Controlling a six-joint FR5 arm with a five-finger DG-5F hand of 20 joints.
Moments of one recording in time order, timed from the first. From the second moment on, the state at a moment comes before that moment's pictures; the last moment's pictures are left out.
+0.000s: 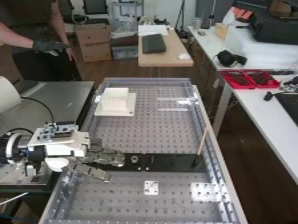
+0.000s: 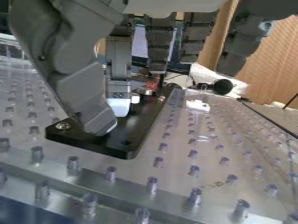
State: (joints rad) arm 1.02 -1.97 -2.14 -2.38 -2.26 -1.08
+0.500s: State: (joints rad) arm 1.02 -1.98 -2.14 -2.38 -2.26 -1.08
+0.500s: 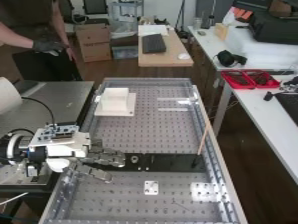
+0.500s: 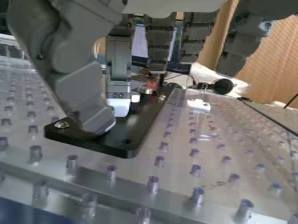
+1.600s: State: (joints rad) arm 1.01 -1.98 -2.14 -2.37 -2.27 -1.06
